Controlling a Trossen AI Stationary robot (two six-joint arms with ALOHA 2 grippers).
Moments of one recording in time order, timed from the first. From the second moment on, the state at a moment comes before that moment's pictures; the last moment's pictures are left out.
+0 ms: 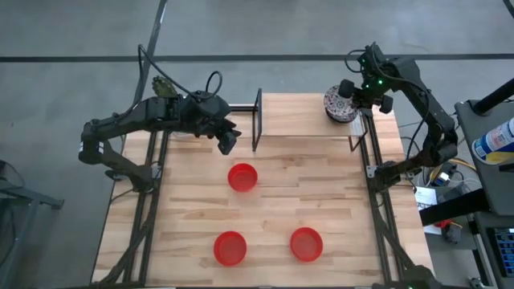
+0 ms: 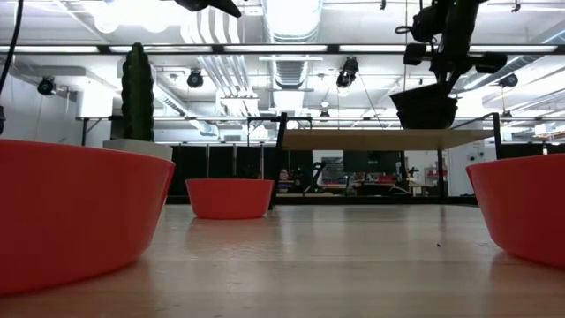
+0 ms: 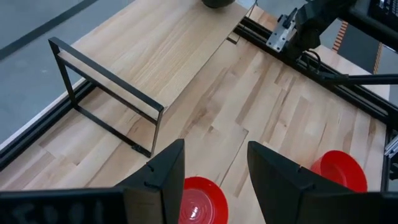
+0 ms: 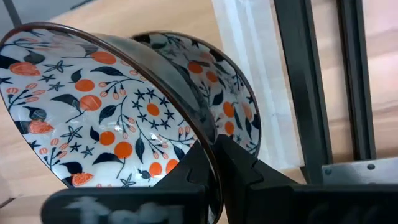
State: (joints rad) left arm 0.15 1.38 1.71 -1.00 -0.15 -0.42; right arm -1.10 1.40 1.54 -1.46 -0.13 0.79
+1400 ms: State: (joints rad) left arm 0.15 1.38 1.71 -1.00 -0.15 -0.42; right arm -1.10 1.35 1.53 -1.49 -0.07 0.71
